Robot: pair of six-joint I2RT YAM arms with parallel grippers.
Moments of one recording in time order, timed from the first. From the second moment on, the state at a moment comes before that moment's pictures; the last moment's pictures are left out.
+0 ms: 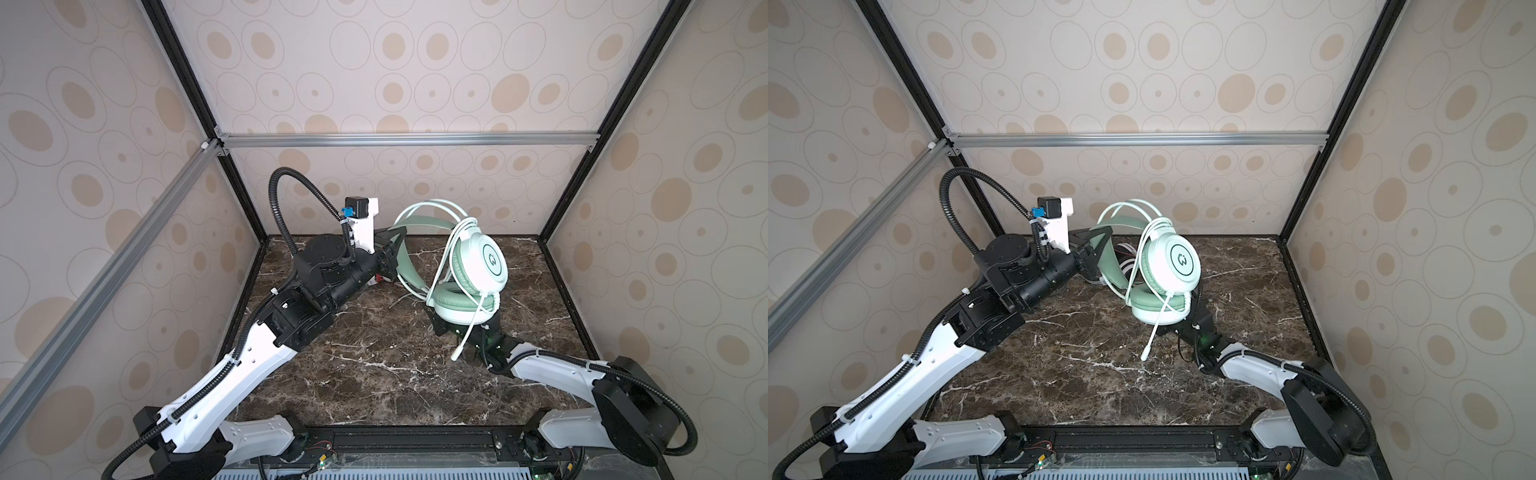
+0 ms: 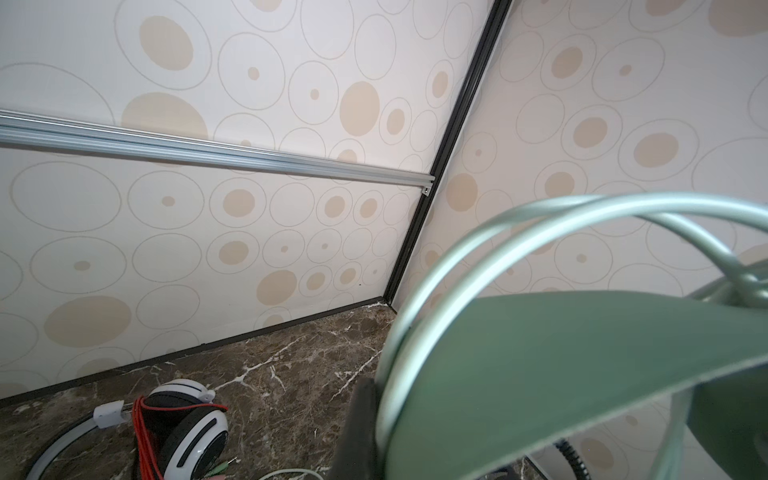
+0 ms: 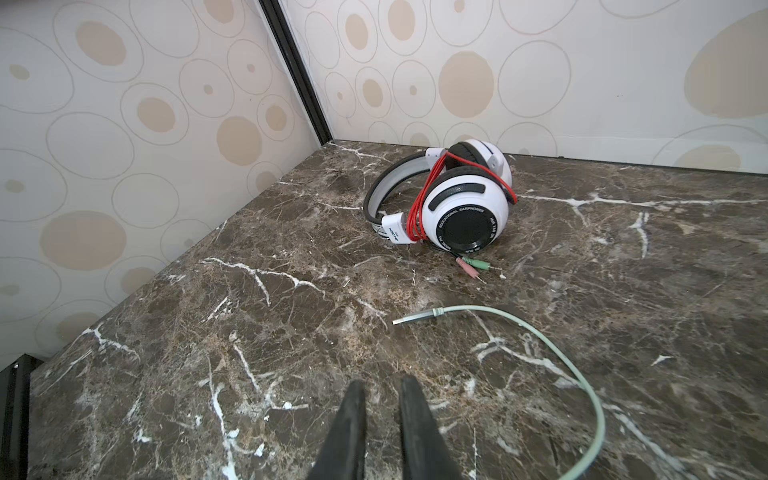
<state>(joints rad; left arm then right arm) -0.79 1.18 1.46 -0.21 -0.10 -0.35 0.66 1.35 0.56 0.54 -0.09 0.26</state>
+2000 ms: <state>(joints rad) -0.50 1.42 1.32 0.06 -0.46 -0.29 1.14 1.51 0.68 0.37 0.36 0.08</state>
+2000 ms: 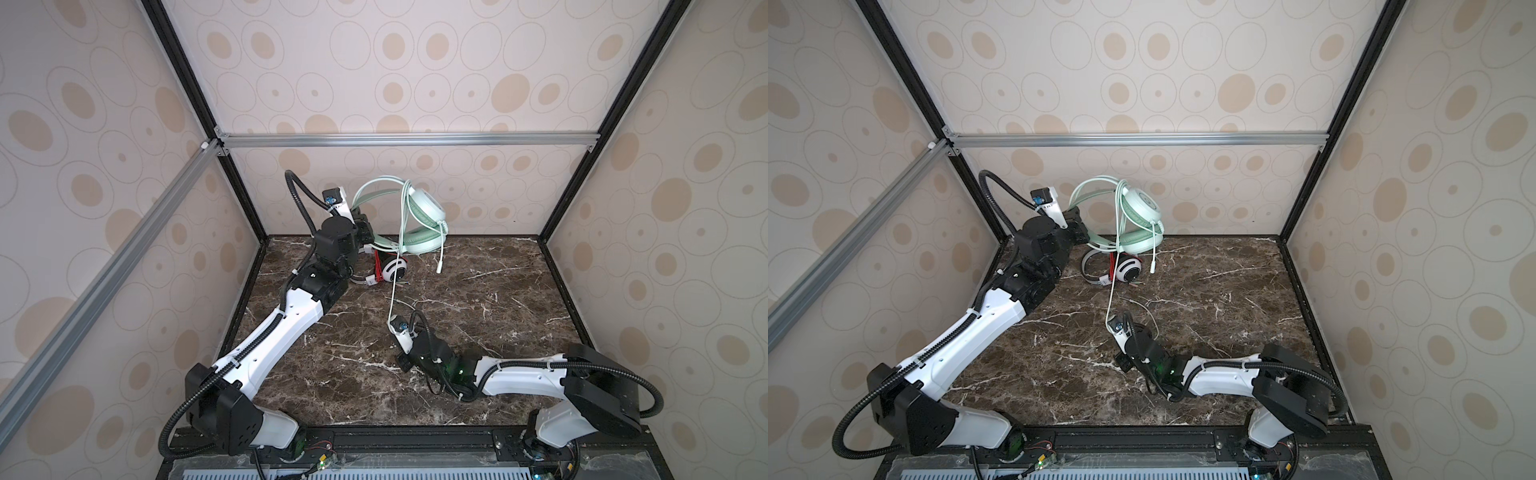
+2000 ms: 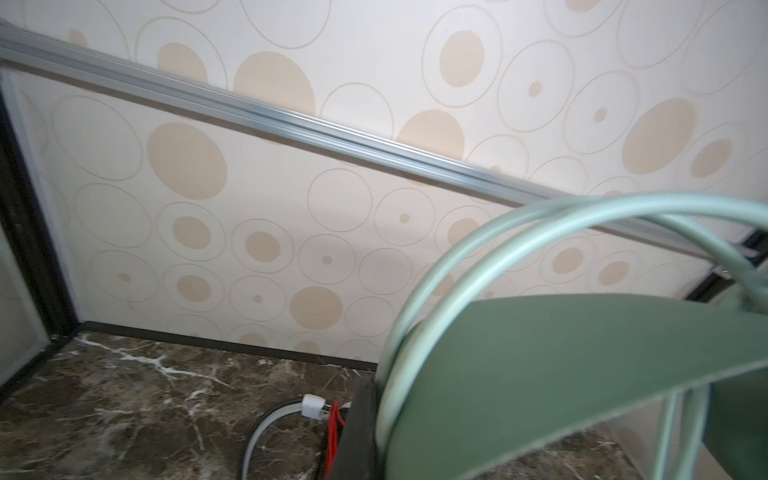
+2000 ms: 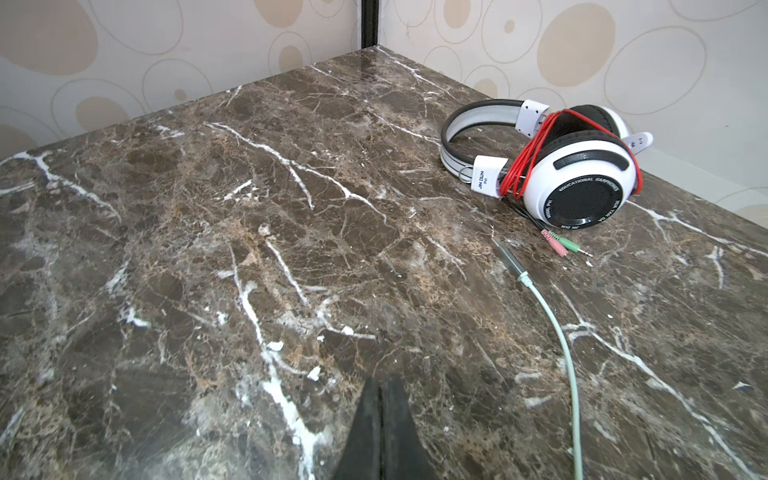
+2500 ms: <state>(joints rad) -0.49 1.51 1.10 0.20 -0.65 -0.06 1.33 1.37 0.74 0.07 0.47 0.03</state>
